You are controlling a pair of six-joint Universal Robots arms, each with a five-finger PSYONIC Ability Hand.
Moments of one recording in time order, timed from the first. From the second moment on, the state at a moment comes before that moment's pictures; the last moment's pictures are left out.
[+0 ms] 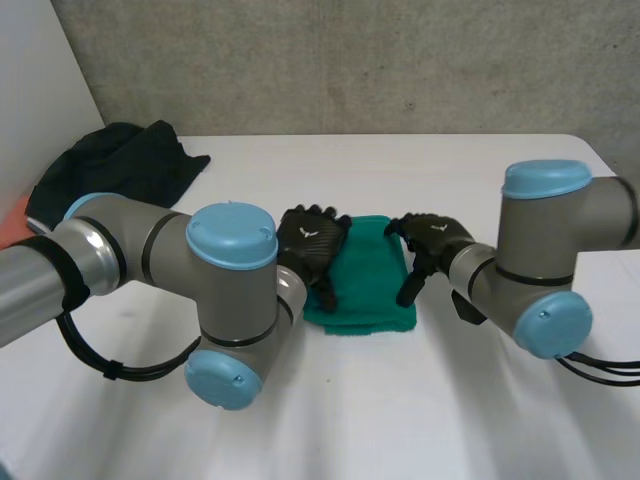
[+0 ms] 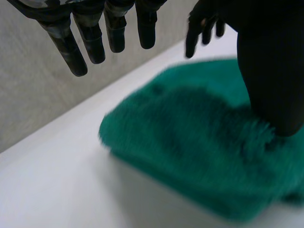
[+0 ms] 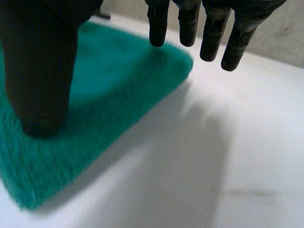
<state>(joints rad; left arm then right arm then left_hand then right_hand) 3.98 -2.35 -1.12 3.23 -1.68 3.34 2.00 -0.81 1.13 0.12 1.42 3.08 0.21 0.21 0.22 0.21 0.05 0.20 0.22 0.22 0.24 0.06</state>
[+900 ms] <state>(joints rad) 4.12 -1.94 -1.23 2.99 -1.21 3.30 2.00 -1.02 1.57 -0.10 1.49 3.30 0.21 0.21 0.22 0.21 0.05 0.18 0.22 0.22 0.24 0.05</state>
